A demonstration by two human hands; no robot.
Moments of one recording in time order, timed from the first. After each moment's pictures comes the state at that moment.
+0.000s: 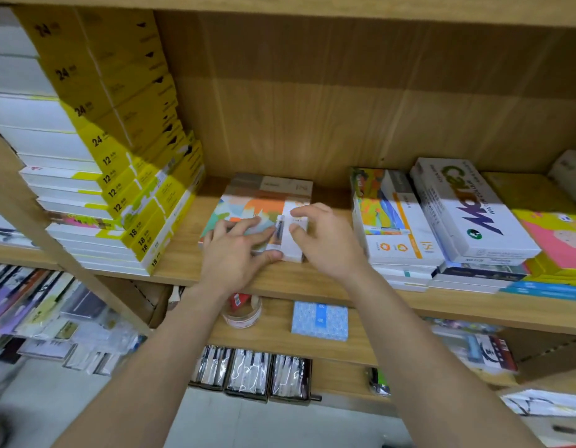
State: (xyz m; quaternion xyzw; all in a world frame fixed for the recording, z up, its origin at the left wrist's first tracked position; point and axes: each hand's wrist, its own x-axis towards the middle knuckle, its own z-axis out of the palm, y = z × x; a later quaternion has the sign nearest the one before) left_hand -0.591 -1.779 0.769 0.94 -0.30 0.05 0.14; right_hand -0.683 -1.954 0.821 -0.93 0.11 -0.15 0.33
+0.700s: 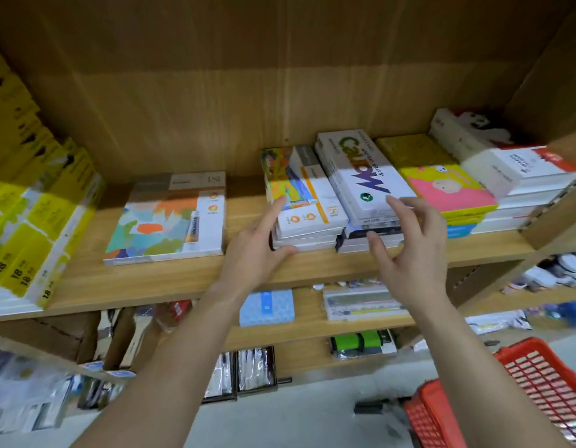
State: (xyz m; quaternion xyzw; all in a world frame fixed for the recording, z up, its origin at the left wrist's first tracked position) left_hand -0.665 -1.924 0.759 0.85 -0.40 -0.02 0.34; right_hand -0.874 -2.089 0.799 -0.87 0.25 -0.40 0.10
